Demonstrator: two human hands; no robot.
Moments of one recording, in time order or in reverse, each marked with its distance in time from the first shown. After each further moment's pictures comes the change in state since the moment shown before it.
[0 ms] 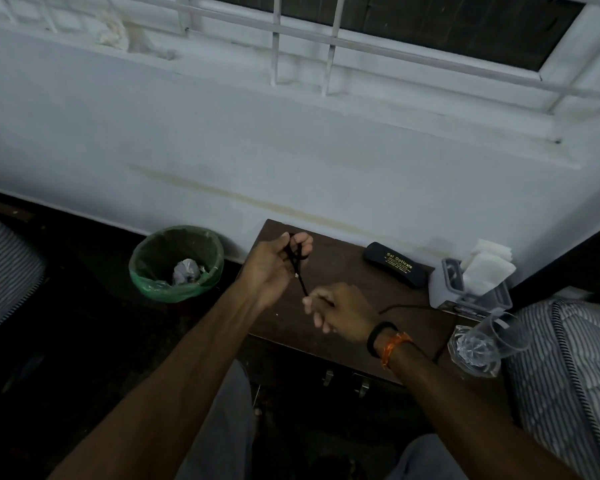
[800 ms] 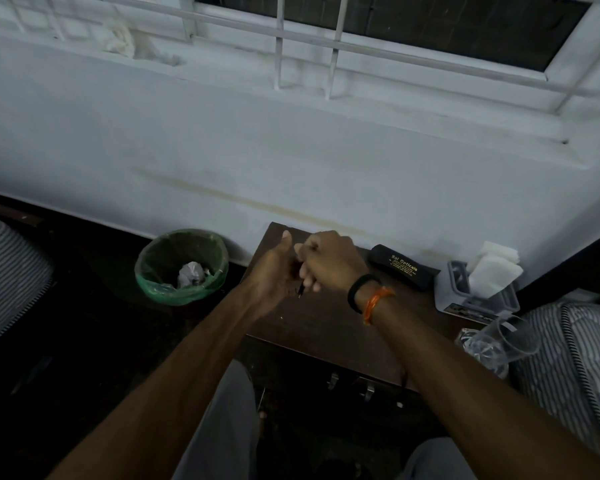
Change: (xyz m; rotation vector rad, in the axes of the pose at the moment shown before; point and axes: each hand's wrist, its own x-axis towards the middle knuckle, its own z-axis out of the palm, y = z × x) left_hand -0.013 0.005 0.000 0.465 -0.137 -0.082; right_hand 0.032 -0.075 -0.025 0.100 0.208 0.062
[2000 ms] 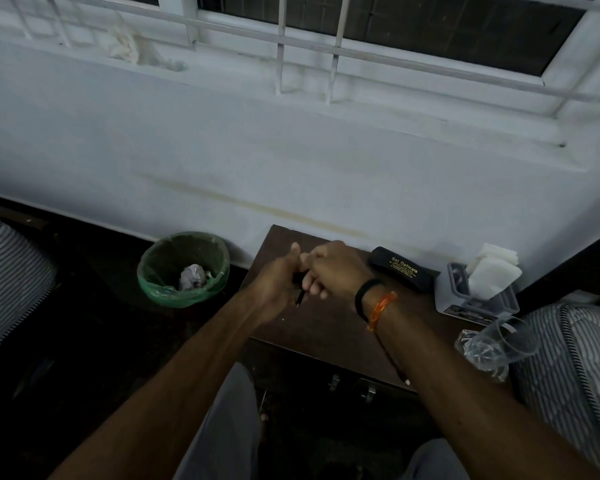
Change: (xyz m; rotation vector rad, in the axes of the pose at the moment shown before) left_hand -0.002 -0.008 0.000 0.034 0.019 -0.049; right_hand -0.004 0.006 0.000 0.134 -0.087 0.112
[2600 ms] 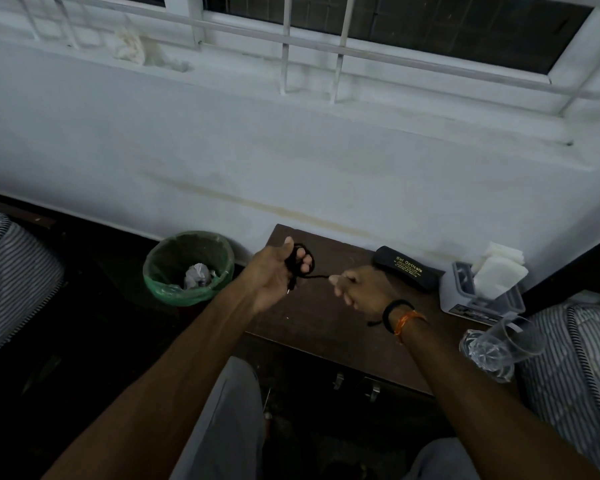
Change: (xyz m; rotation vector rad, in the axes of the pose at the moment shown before) left_hand -0.006 0.016 -0.014 -0.292 0.076 0.006; right_hand 0.013 0.075 -0.022 -0.241 0.022 0.010
